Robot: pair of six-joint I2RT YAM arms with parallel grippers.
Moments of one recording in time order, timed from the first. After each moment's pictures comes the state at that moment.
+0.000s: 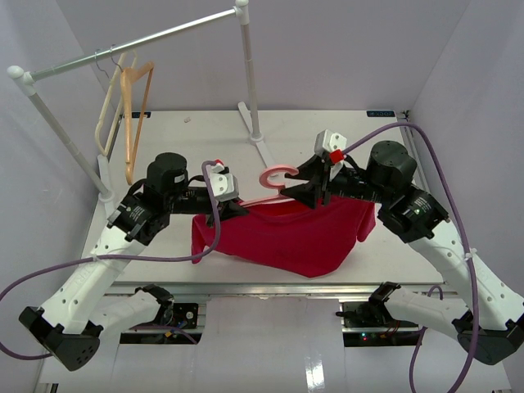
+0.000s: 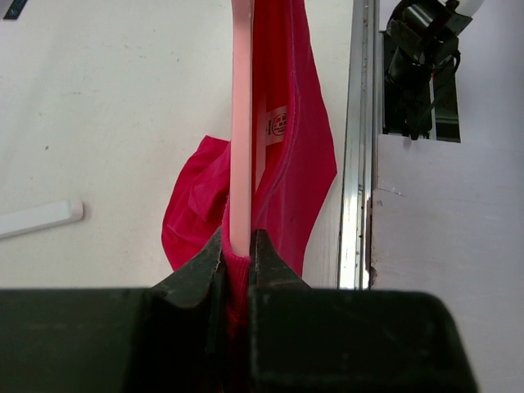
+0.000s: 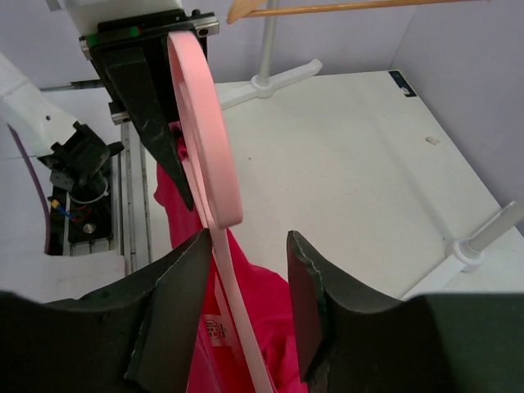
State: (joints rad) left arm -0.59 0.98 1.16 -0.59 0.79 0.44; right arm 0.73 1.00 1.26 -0.34 -0.63 -0.17
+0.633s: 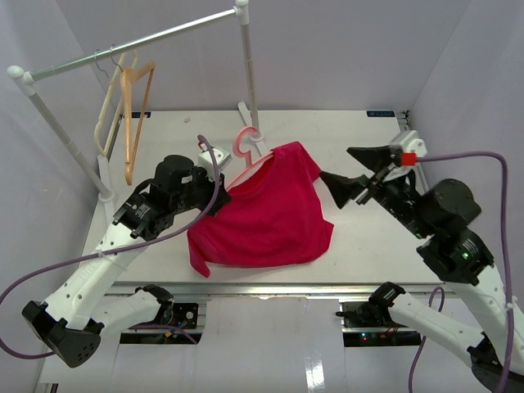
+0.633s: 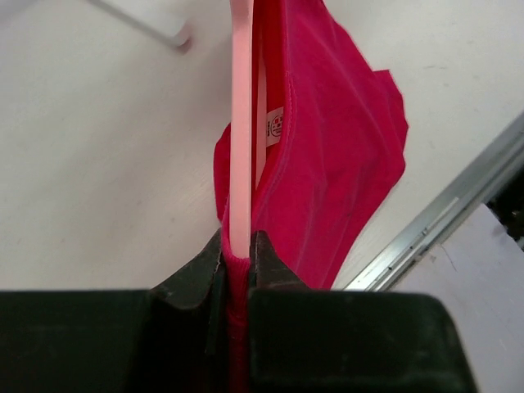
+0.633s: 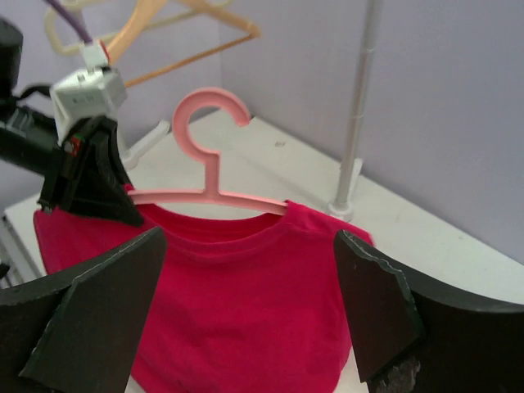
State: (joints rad) left arm -0.59 1.01 1.14 -0.64 0.19 -0.03; right arm 0.73 0.73 1.18 -0.29 -0.09 0.00
